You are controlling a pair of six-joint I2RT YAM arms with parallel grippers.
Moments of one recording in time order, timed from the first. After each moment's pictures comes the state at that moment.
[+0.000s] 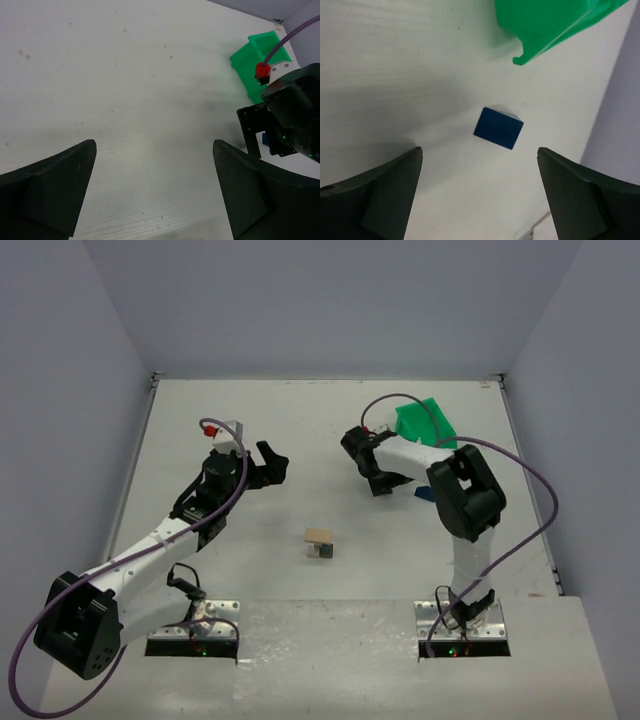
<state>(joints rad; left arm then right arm) -0.43 1.03 0.54 0.20 -0.14 -0.52 0.56 2.03 1.31 -0.82 0.74 0.35</state>
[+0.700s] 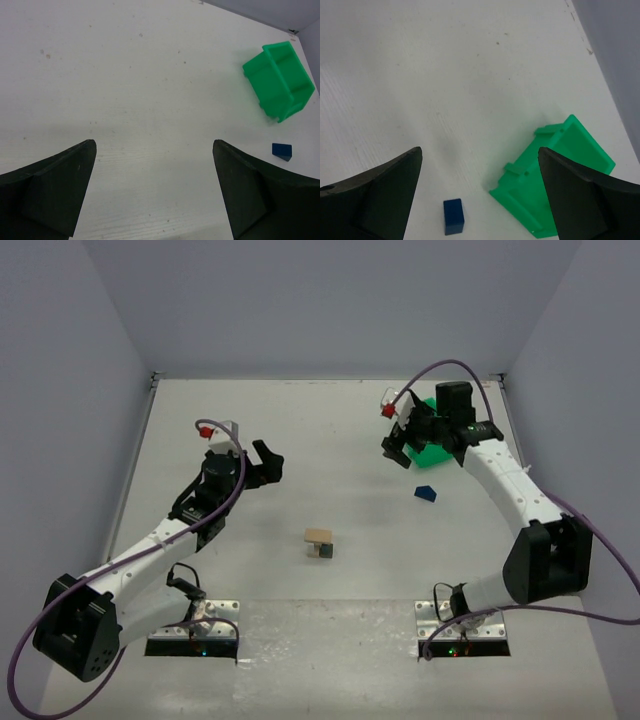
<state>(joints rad) -0.43 1.02 0.54 0.17 -0.20 -0.53 0.20 1.44 1.16 -0.42 -0.55 -0.78</state>
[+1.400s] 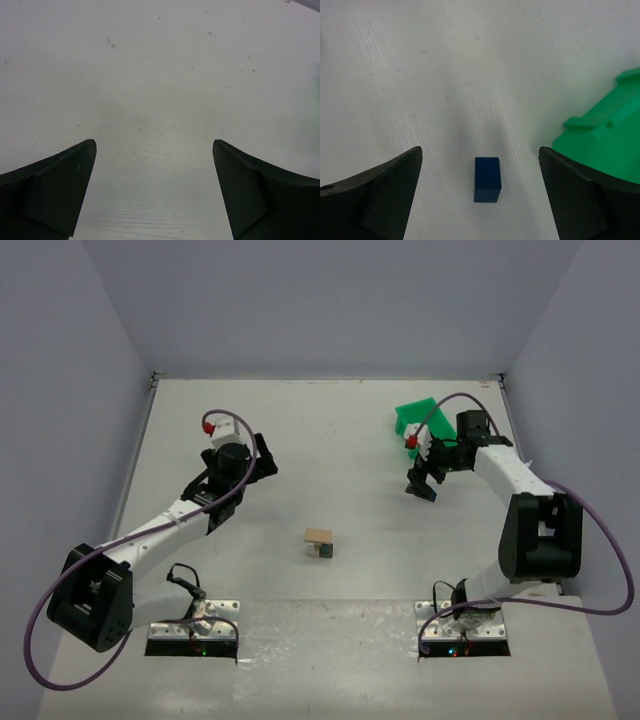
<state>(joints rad) -0.43 1.19 0.65 0.04 -0.44 -0.55 -0.03 1.56 0.99 -0.57 -0.75 -1.10</state>
